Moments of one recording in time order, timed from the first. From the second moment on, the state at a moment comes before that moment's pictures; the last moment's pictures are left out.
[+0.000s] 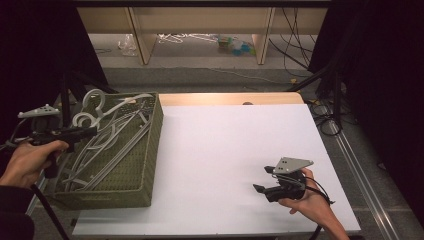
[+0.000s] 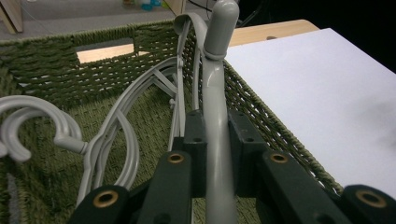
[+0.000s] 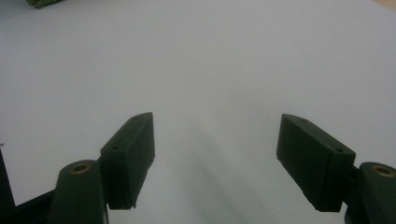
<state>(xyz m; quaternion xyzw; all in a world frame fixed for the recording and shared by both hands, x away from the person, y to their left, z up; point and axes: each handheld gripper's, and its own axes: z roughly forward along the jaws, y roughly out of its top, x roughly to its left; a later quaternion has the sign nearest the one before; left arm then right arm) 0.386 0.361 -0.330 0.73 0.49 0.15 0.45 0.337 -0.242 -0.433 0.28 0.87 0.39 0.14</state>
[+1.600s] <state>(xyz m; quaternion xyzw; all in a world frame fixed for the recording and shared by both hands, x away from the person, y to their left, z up) 0.423 0.390 -0.394 0.75 0.55 0.17 0.32 0.337 -0.242 -0.433 0.28 0.87 0.39 0.14</state>
